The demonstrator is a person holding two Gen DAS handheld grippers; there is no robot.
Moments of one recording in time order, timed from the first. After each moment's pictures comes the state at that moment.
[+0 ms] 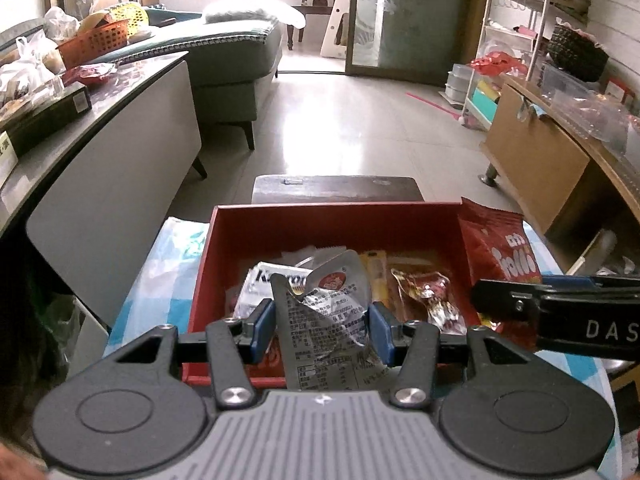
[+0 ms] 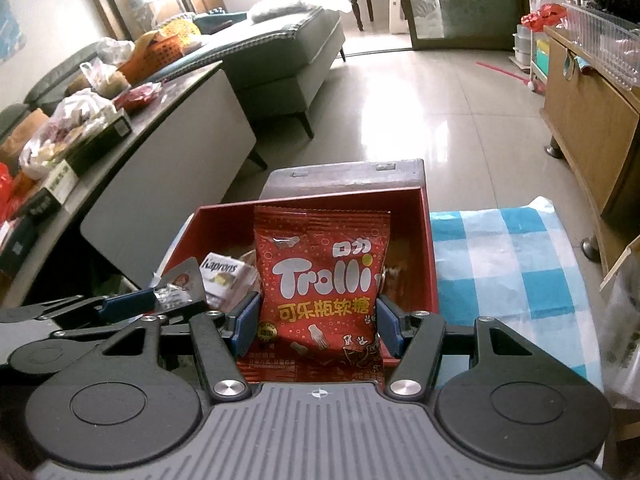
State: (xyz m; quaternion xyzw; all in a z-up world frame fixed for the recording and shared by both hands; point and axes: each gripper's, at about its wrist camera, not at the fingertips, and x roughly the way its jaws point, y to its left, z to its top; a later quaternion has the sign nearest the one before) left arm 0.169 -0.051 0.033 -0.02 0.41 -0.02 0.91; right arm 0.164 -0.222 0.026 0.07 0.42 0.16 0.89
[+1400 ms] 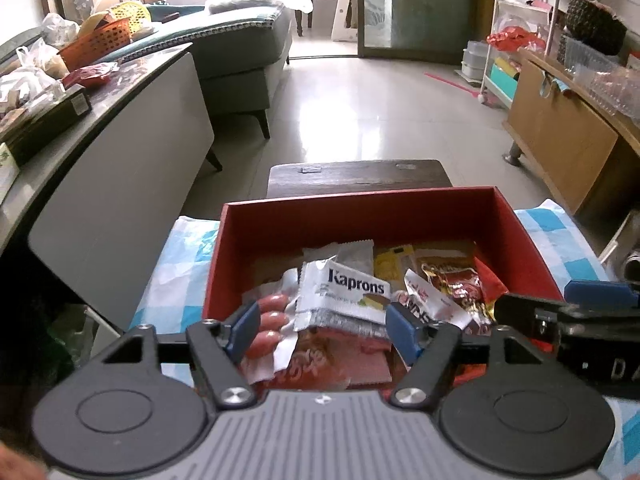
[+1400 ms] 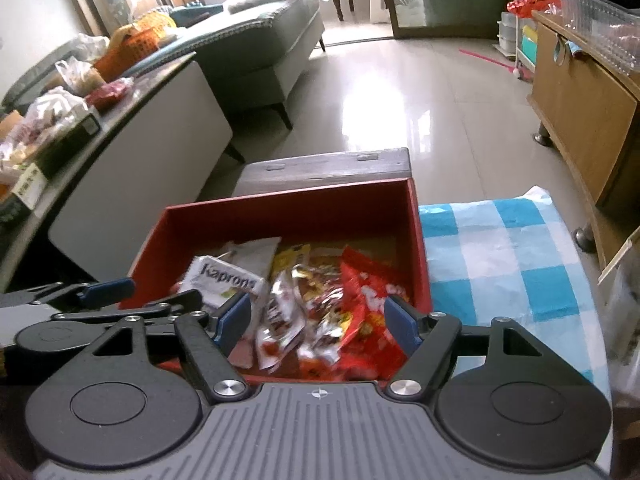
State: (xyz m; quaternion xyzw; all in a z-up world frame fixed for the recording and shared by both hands) left arm 0.185 -0.052 0.019 0.01 0.43 0.00 0.90; right arm 0.171 -0.215 0.013 0.07 0.43 0.13 0.89
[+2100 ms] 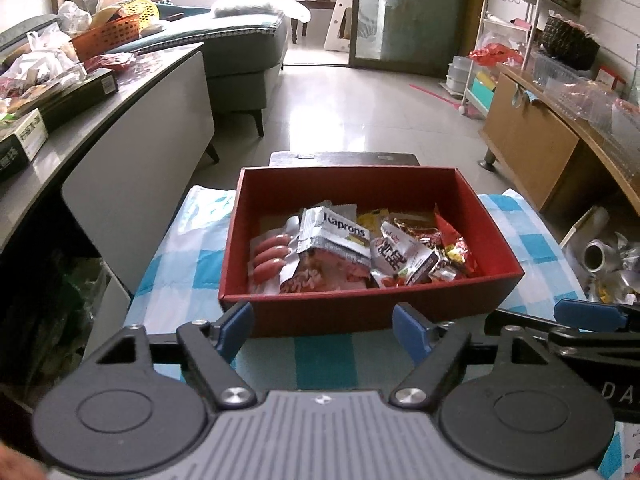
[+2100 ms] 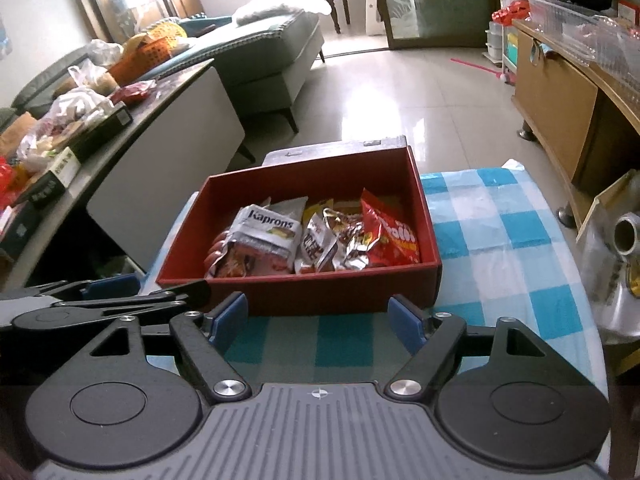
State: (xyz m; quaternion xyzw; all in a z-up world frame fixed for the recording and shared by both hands) left arm 0.098 -0.037 0.038 -0.02 0.42 -0.02 0.91; right arm 0.078 -0.208 0.026 0.07 0.41 0.12 0.90
